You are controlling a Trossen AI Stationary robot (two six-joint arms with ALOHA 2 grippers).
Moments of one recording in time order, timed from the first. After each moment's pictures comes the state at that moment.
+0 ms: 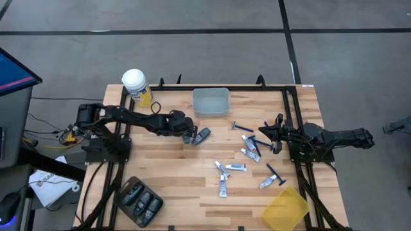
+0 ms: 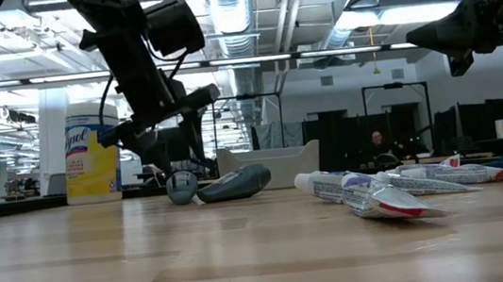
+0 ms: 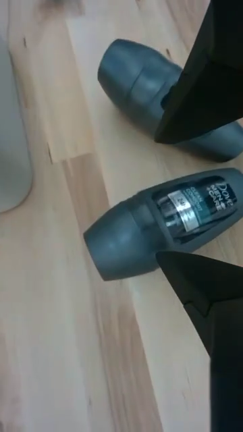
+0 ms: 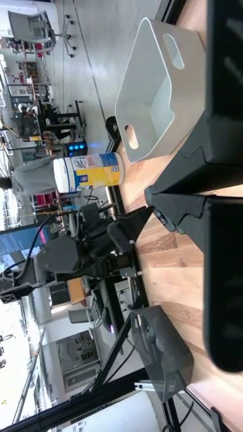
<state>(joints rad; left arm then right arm) 0.12 1.61 0.91 -0.43 -0.38 -1.16 0.07 0.02 0.00 0.06 0.32 0.17</state>
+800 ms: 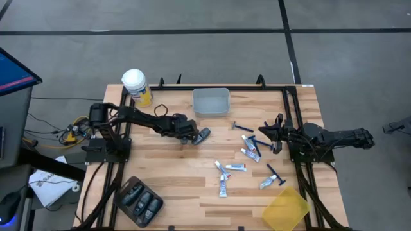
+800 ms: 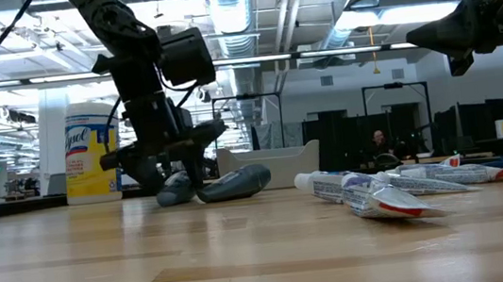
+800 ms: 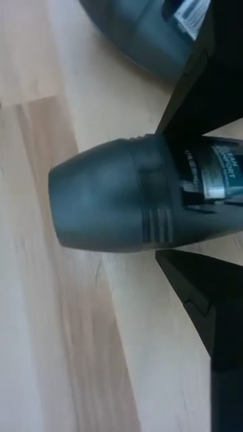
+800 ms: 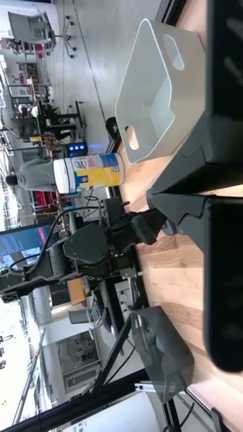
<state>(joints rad) 0.14 1.76 0.92 -0.42 -0.29 -1.19 0.07 0.02 0.00 0.06 0.32 0.17</state>
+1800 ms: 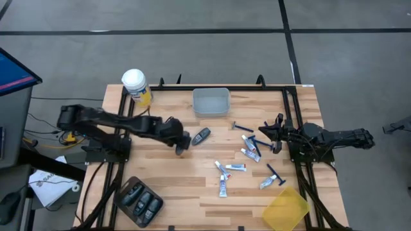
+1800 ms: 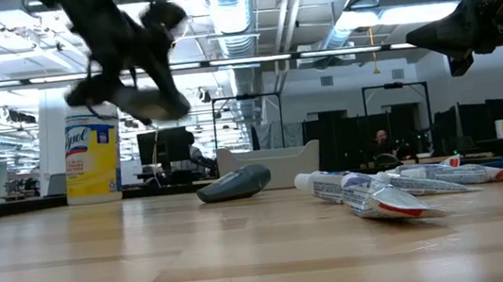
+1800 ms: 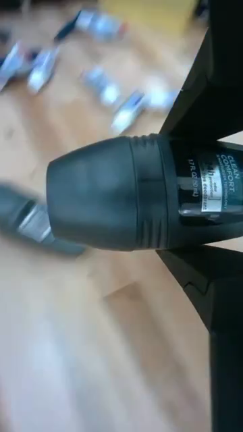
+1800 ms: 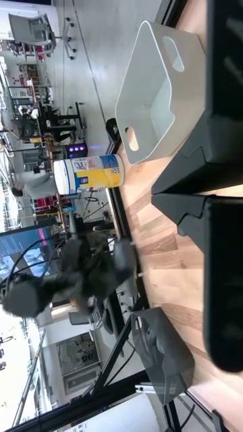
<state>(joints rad) -0.05 1.34 0.91 -0.56 -0.08 -1.21 0.07 0.02 0.00 0.06 0.32 0.17</state>
